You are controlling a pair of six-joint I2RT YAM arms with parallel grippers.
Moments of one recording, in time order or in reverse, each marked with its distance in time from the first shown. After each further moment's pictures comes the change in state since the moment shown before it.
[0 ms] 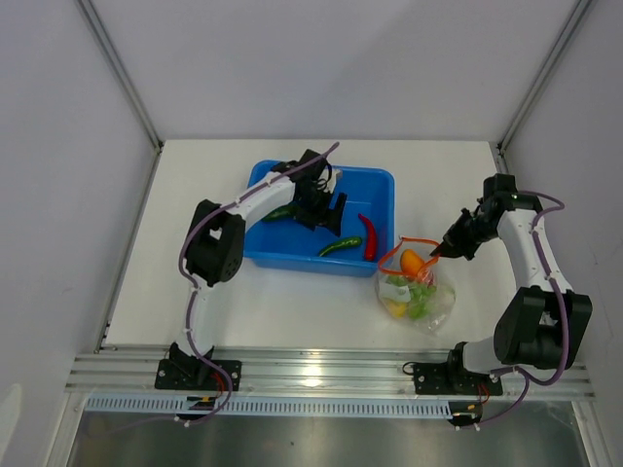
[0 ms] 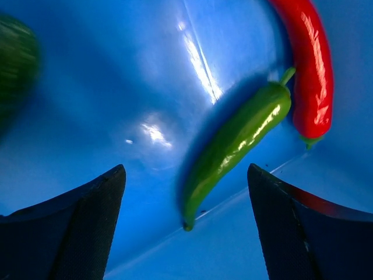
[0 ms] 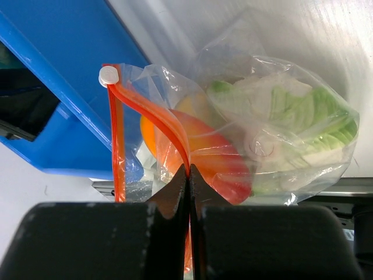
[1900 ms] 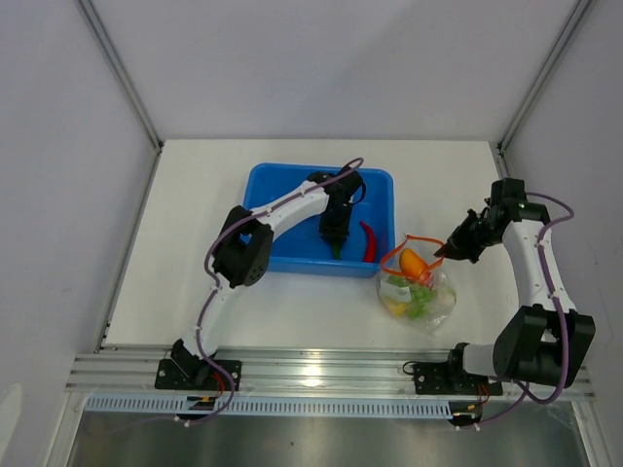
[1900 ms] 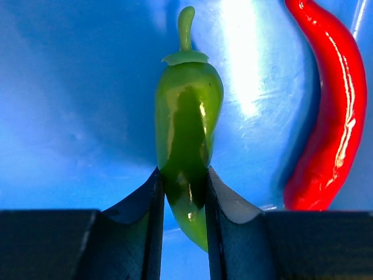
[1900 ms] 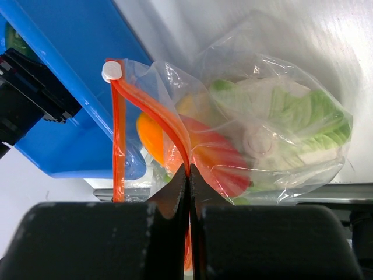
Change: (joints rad) left arm -0.166 0.172 0.204 -0.197 -0.291 -0.320; right arm -0.028 -0.089 -0.042 0.024 0.004 -0.011
